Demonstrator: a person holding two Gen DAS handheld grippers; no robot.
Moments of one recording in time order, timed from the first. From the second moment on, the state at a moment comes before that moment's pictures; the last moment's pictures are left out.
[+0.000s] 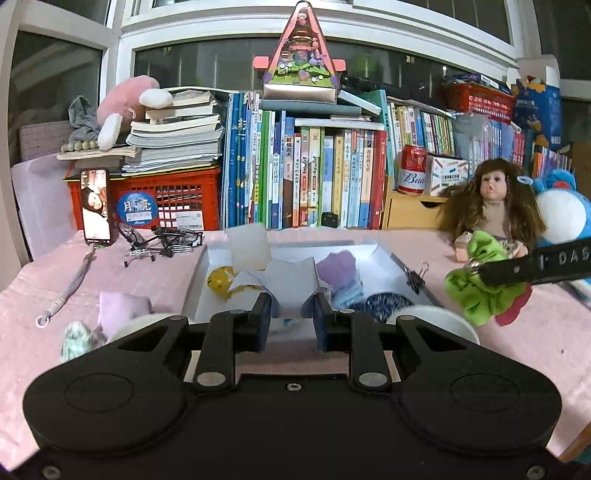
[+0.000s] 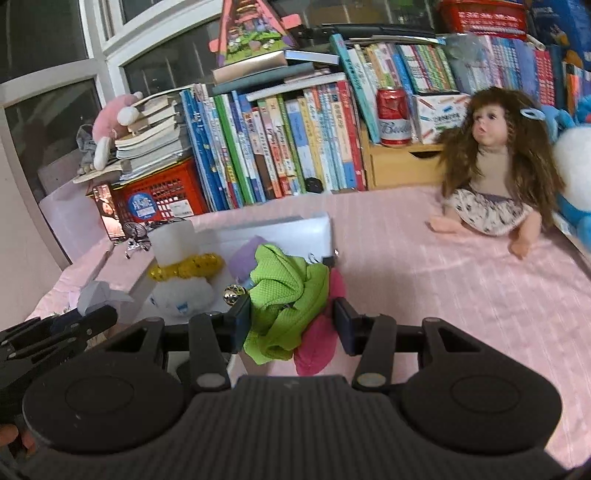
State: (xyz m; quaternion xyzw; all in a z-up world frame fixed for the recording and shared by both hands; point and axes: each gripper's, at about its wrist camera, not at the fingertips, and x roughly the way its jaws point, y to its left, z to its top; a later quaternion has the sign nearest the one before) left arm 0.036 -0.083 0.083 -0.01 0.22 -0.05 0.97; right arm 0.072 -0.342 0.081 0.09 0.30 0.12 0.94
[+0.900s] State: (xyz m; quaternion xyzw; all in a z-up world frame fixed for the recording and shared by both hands) left arm 0.186 -0.050 0.138 -0.06 0.35 -0.12 0.93; right arm 0.161 -0.310 0.098 0.07 0.33 0.11 0.93
